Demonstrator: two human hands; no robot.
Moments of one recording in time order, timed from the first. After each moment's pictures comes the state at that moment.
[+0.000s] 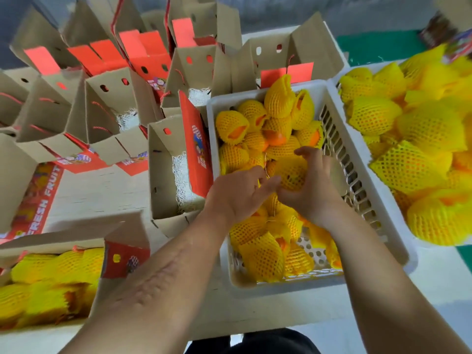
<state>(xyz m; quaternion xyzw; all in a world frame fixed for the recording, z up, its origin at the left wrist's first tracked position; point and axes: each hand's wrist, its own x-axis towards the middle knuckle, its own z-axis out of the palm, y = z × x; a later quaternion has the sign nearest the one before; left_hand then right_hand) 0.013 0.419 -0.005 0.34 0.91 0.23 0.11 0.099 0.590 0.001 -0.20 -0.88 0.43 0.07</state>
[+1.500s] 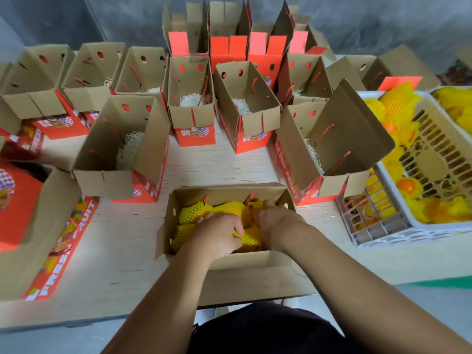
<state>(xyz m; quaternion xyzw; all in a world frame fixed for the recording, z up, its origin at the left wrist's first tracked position) 0.020 -0.052 -0.038 0.24 0.91 0.17 0.28 0.057 0.106 -0.001 -0.07 -0.94 0.04 -0.32</state>
